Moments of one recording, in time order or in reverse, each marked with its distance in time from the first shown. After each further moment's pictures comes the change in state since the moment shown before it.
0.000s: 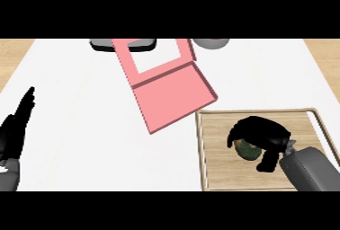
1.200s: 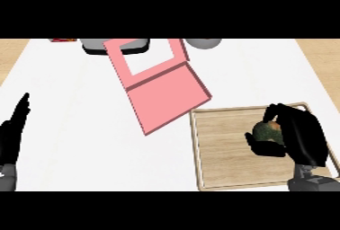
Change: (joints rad) left arm 0.025 -0.012 0.044 0.038 -0.010 -0.003 -0.038; right arm 0.232 0.253 -0.309 -0.434 0.166 -0.375 0.775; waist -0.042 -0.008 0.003
